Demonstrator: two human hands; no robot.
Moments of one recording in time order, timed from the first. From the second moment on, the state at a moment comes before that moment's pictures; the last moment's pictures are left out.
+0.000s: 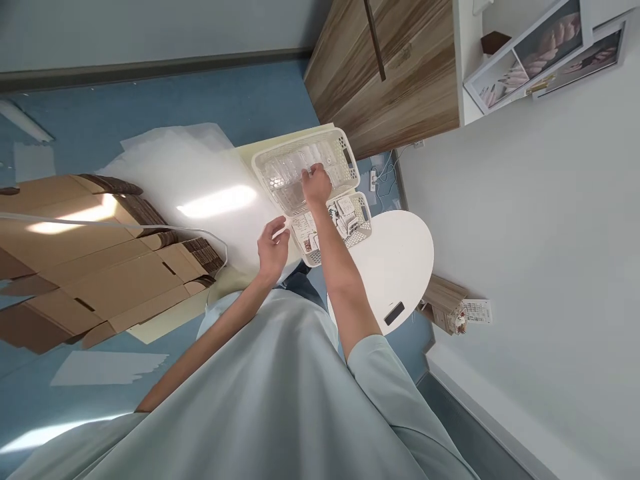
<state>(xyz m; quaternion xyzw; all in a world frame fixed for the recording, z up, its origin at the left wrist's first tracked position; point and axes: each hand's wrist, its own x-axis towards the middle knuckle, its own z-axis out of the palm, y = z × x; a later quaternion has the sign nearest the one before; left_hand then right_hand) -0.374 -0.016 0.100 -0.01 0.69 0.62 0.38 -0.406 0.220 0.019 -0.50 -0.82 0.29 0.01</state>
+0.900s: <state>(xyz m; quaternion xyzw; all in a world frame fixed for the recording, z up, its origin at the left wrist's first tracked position) -0.260 0.031 0.137 0.13 0.56 0.54 0.61 -0.092 0.103 0.215 -0.64 -0.58 0.45 0.23</state>
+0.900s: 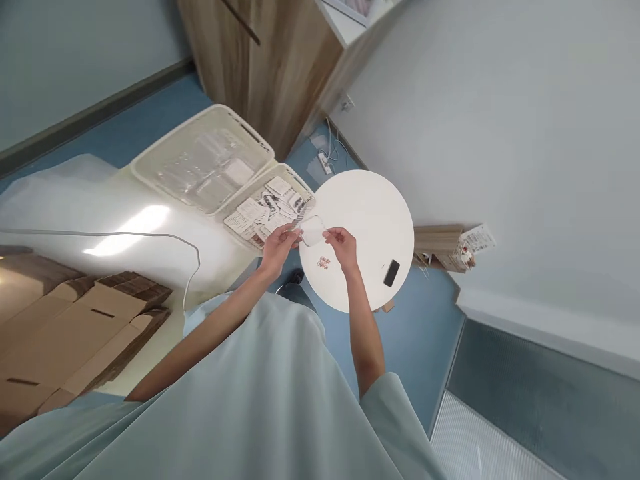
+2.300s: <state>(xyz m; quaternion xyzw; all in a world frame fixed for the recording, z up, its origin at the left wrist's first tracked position) 0.004 0.041 0.136 0.30 0.57 0.24 0.73 0.223 0.012 0.129 -0.53 -0.34 0.71 0.30</state>
